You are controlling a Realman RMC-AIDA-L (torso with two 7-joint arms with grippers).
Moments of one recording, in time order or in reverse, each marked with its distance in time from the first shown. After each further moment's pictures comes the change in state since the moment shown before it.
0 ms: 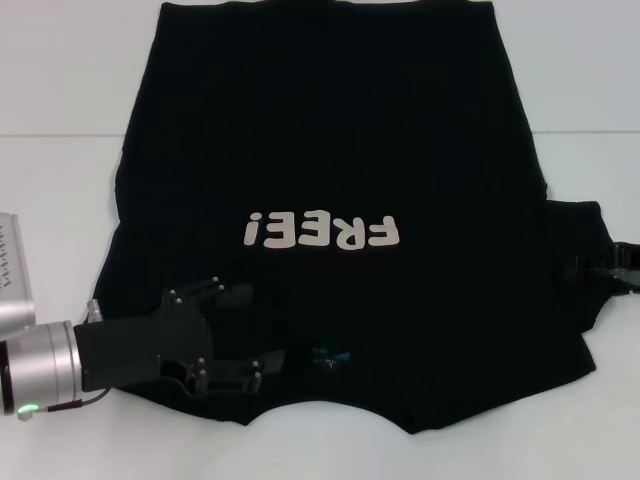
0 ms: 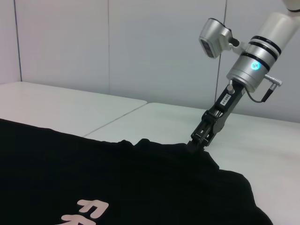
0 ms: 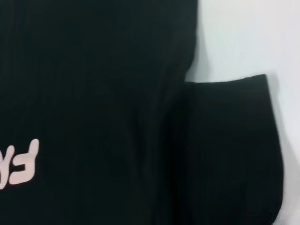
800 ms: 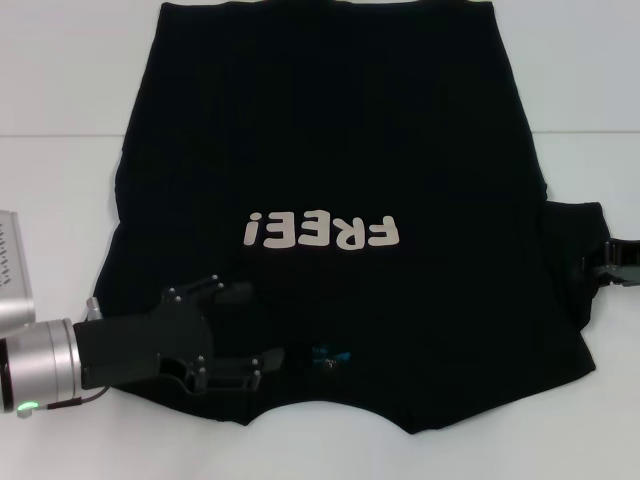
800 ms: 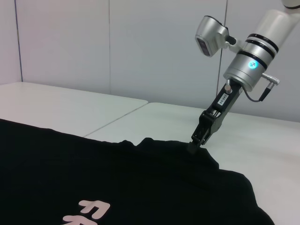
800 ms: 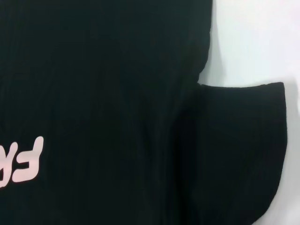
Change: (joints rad) left arm -0.003 0.002 0.000 0.002 0.000 -0.001 -0.001; right arm 0.019 0.002 -0.027 0.006 -0.008 0.010 0.009
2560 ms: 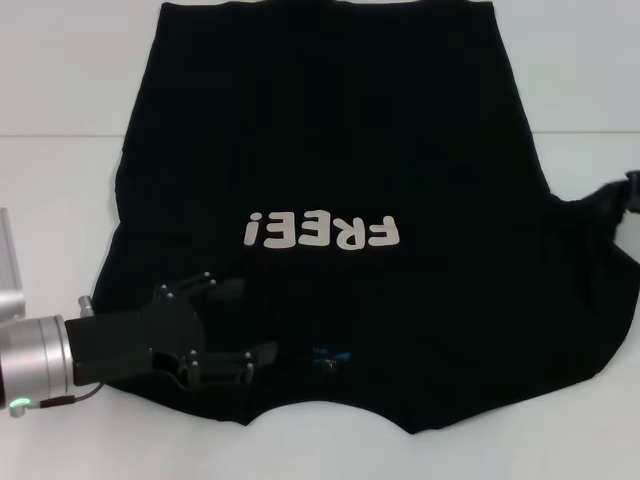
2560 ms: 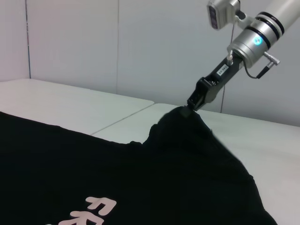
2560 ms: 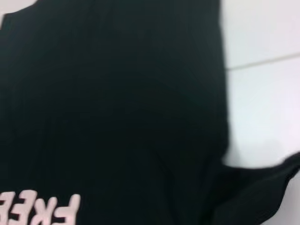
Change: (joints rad) left arm 0.001 0.009 -0.009 0.000 -0.004 0.002 -0.034; right arm -0.016 -0.034 -0.007 -0.137 0.129 -0.059 -0.043
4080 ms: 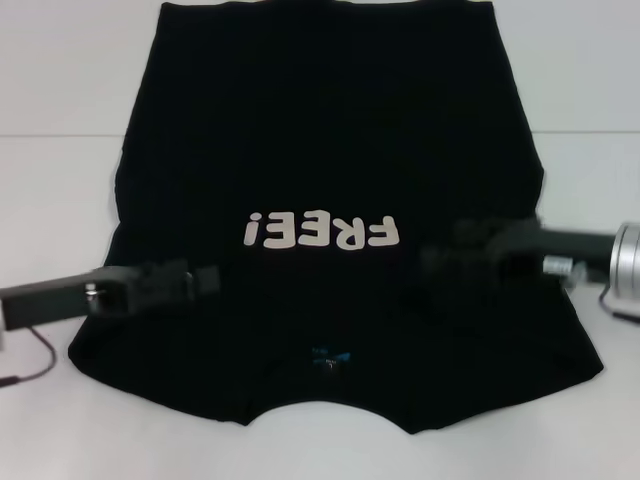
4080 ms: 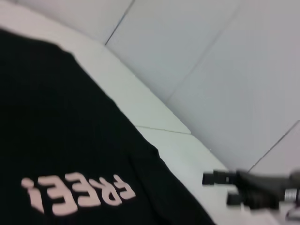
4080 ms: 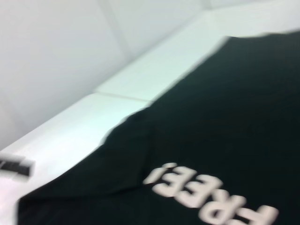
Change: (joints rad) left arm -0.030 0.094 -0.090 -0.005 0.000 0.073 -0.703; right arm -0.133 0.150 -0.142 0.155 0.573 -0.014 -0.958
